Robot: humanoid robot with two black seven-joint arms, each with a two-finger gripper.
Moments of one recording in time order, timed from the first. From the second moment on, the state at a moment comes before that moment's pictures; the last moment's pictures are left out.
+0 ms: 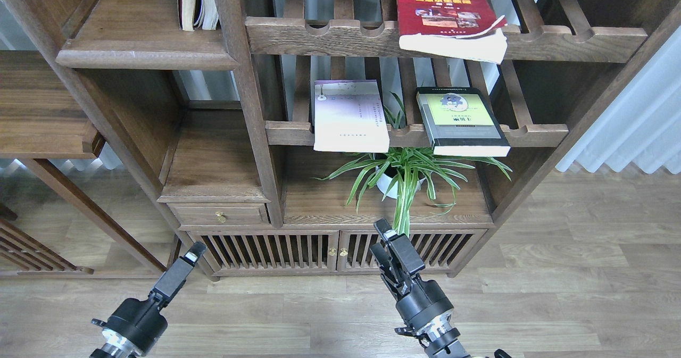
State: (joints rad) left arm 0.22 0.25 -1.16 -1.22 0.10 -0.49 -0.01; right arm -0.18 0.02 0.97 1.23 0.09 0.53 0.10
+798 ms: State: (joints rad) left arm 0.22 0.25 -1.12 -1.17 0.10 -0.49 0.03; right arm -0.16 0.02 0.92 1.21 0.09 0.58 0.10
